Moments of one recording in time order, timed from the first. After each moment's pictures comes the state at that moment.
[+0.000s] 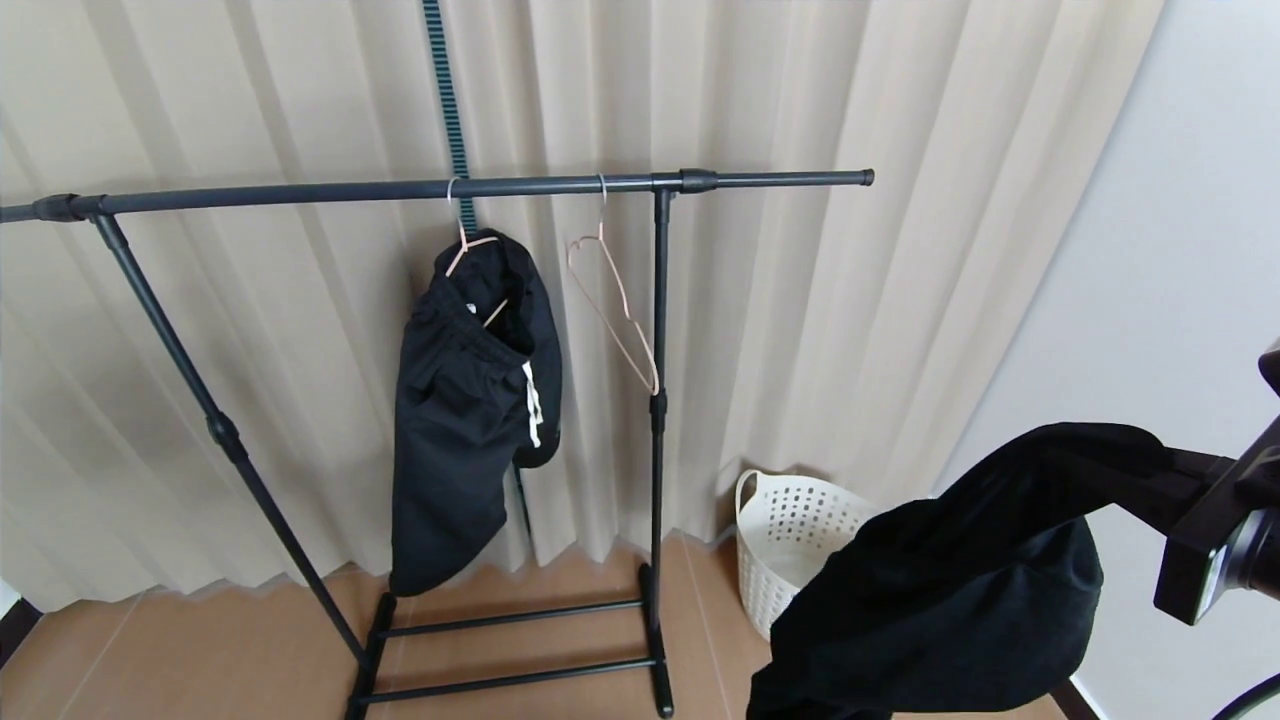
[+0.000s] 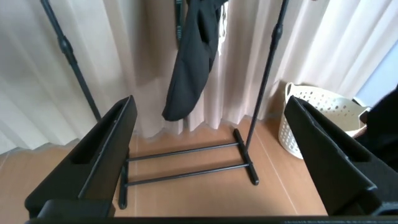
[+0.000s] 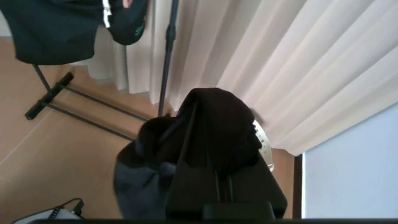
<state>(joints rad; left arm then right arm) 0.00 0.01 -0.03 0.07 -0.04 0.02 0.45 1.10 -0.56 -0.29 -0.08 -0.20</state>
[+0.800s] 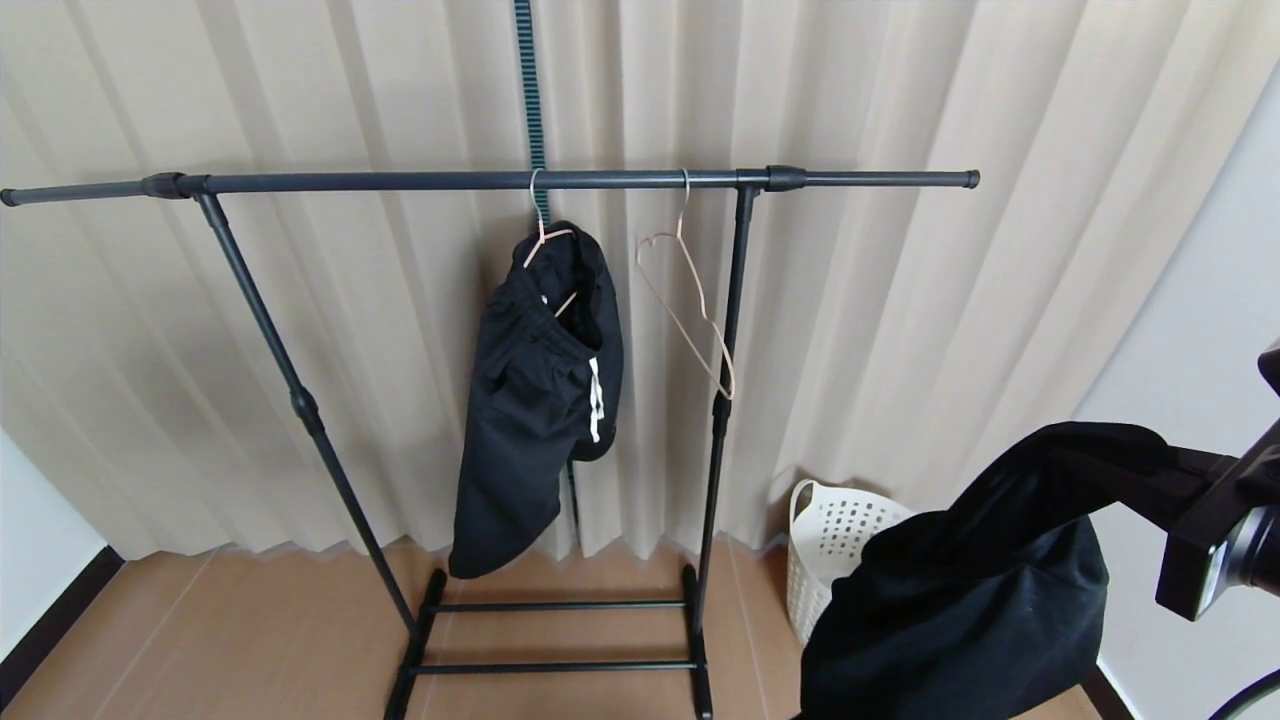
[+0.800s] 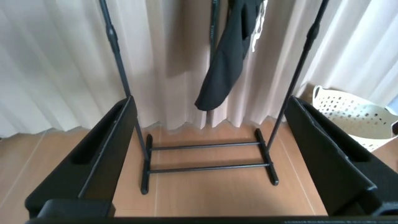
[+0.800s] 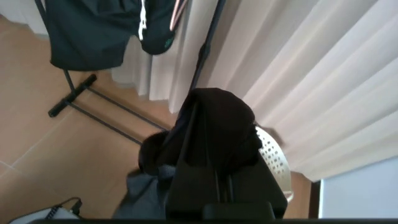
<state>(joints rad) 0.00 0.01 -0.03 0.07 -0.04 0.02 0.45 1.09 -0.55 -0.29 -0.08 -0.20</state>
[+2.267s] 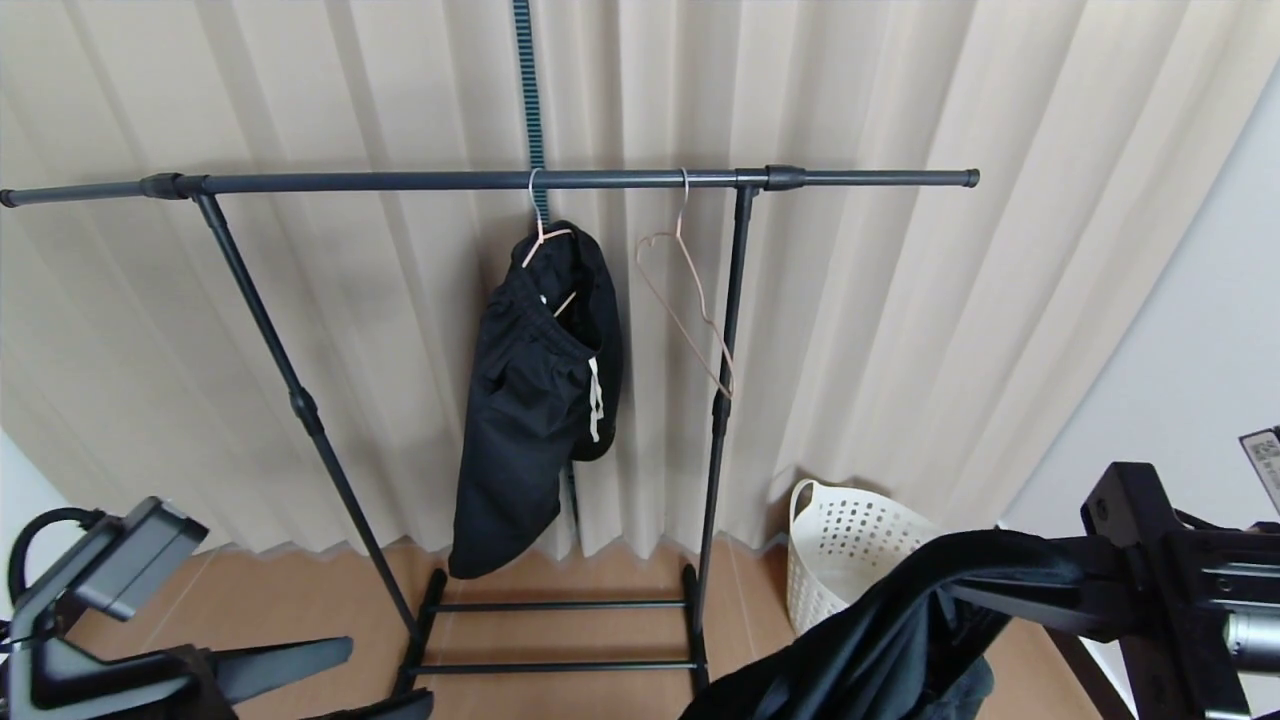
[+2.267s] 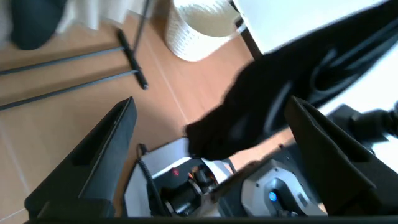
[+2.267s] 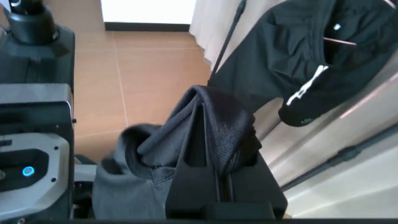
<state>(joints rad) -0.47 1.06 -0.38 -0.15 -0.31 -0.28 0.39 1.25 -0.52 -0.39 0.80 -0.47</state>
